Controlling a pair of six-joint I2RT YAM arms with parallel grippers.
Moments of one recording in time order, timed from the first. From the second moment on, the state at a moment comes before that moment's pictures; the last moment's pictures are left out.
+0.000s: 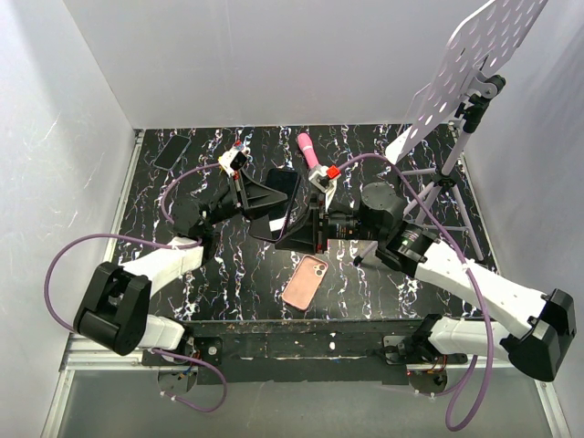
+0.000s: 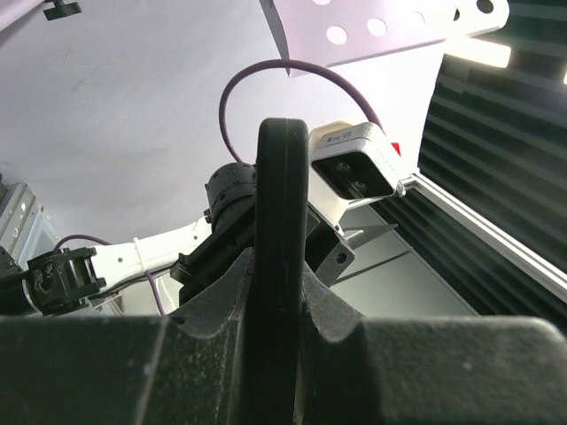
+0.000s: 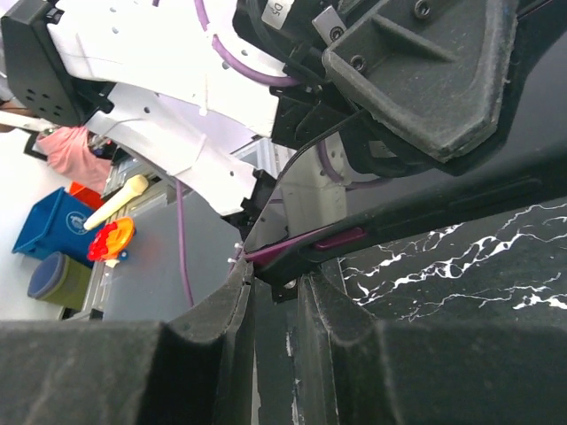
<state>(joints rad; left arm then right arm) -0.43 1.35 0.65 1.34 0.84 -1.96 0.90 1.14 0.97 0.13 -0.63 0.51</state>
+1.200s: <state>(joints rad) -0.43 1.37 0.69 1.26 0.75 -1.93 0.80 1.21 0.92 0.32 -0.67 0.78</state>
